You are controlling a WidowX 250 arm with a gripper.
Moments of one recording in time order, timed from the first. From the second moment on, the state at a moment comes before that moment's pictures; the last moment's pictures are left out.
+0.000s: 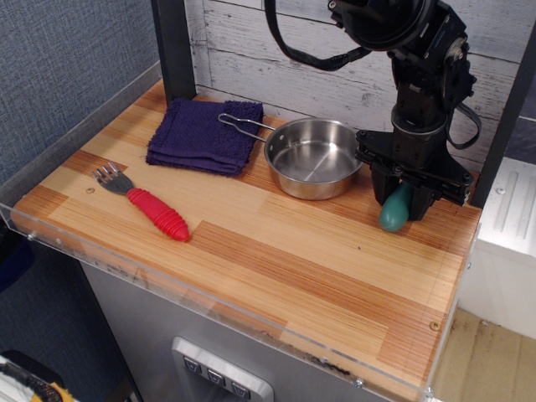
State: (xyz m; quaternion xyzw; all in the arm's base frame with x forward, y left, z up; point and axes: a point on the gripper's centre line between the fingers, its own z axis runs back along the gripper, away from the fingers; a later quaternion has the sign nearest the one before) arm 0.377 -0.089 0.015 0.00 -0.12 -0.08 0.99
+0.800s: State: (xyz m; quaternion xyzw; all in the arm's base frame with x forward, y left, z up) arm 0.375 -0.088 0.038 -0.03 -0.13 -0.07 0.99
